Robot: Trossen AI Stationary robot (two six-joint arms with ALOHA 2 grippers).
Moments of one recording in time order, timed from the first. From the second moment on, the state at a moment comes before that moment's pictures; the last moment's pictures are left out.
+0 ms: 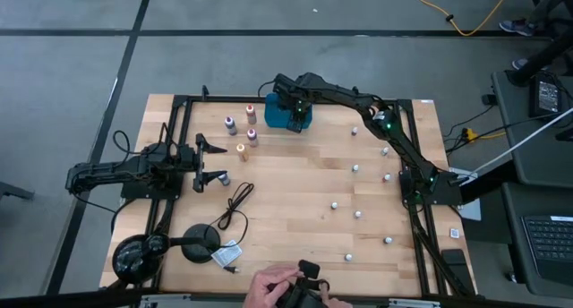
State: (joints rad) left arm 0.14 0.01 0.01 0.05 0.03 0.01; right arm -0.52 2.44 2.25 -1.21 0.08 -0.21
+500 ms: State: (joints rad) left arm 0.14 0.01 0.01 0.05 0.03 0.01; right arm -0.53 2.31 2.34 -1.37 0.11 -0.08
